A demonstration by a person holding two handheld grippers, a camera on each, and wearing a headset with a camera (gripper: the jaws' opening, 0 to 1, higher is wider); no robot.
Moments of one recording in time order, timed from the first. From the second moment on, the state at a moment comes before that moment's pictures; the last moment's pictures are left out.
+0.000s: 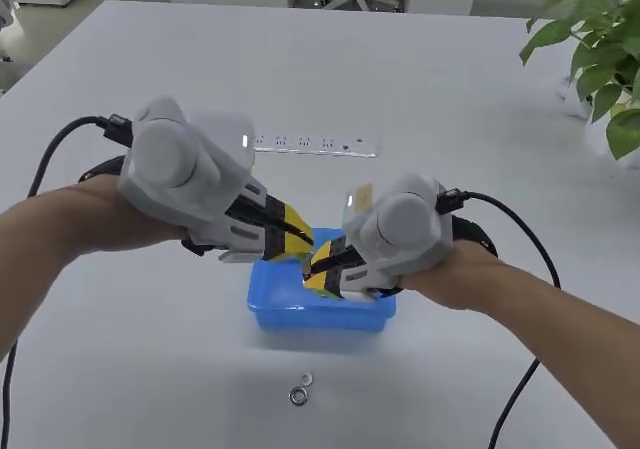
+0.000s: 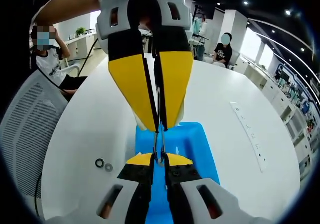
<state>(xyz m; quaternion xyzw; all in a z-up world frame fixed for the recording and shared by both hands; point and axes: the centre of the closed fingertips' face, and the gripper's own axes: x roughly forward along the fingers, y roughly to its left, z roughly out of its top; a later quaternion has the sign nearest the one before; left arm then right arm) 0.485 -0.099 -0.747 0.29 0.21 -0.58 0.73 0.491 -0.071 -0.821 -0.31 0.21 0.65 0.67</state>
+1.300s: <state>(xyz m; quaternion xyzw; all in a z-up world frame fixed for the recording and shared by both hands) 0.497 -0.095 -0.785 0.27 0.24 -0.58 0.73 0.499 -0.070 -0.863 -0.32 0.25 0.65 0.64</state>
